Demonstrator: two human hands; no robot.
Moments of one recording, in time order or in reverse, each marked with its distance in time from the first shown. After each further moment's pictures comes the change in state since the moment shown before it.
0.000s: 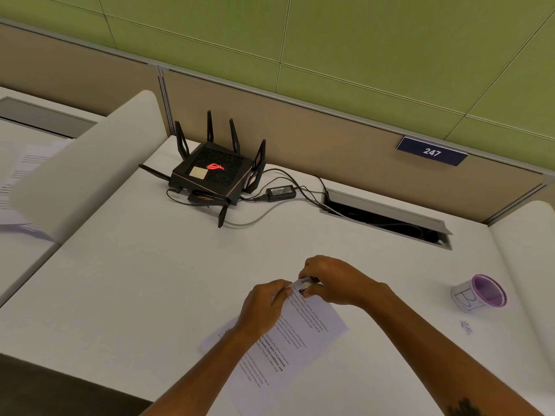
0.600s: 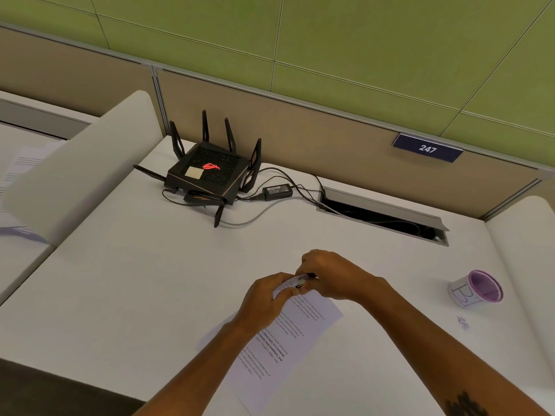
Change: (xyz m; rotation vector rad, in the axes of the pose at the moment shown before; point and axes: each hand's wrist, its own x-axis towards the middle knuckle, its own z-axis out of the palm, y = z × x) left_hand 0.003 0.021 -0.007 -0.162 -0.051 0.016; right_hand -0.002 -0.006 -0.012 0.018 0.053 -0.062
